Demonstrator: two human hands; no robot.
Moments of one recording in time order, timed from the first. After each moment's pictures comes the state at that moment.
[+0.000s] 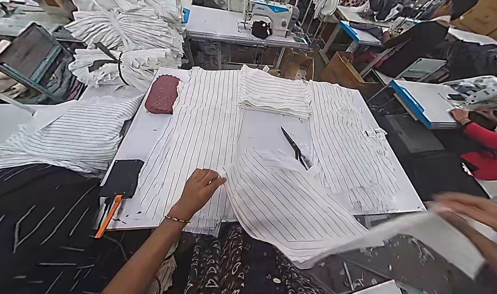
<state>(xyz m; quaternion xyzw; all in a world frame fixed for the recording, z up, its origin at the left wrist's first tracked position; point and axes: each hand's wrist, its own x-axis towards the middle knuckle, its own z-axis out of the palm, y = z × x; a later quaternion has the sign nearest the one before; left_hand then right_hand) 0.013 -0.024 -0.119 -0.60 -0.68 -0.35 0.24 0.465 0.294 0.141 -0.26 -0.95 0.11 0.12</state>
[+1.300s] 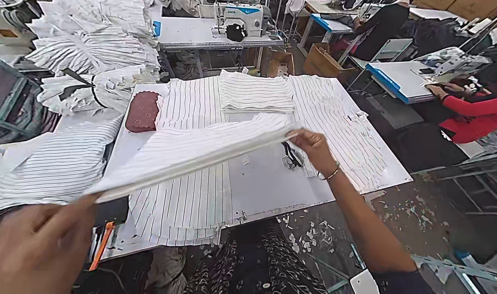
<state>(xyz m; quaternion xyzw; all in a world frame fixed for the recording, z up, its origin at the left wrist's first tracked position) -0.030 -0.167 0.019 -0.40 -0.85 -0.26 0.22 0.225 0.267 0.032 -0.12 -0.78 0.53 0.31</state>
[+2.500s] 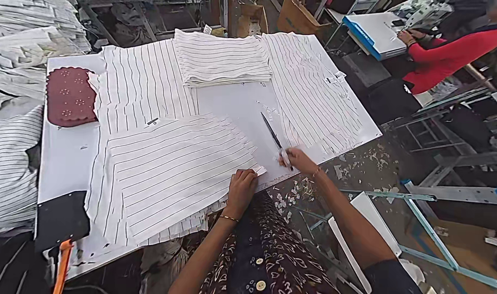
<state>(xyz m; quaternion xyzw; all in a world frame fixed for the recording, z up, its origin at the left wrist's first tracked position) 0.166 0.065 -0.175 -0.55 -0.70 -0.45 -0.11 0.316 0.256 -0.079 -0.45 -0.71 0.54 -0.04</state>
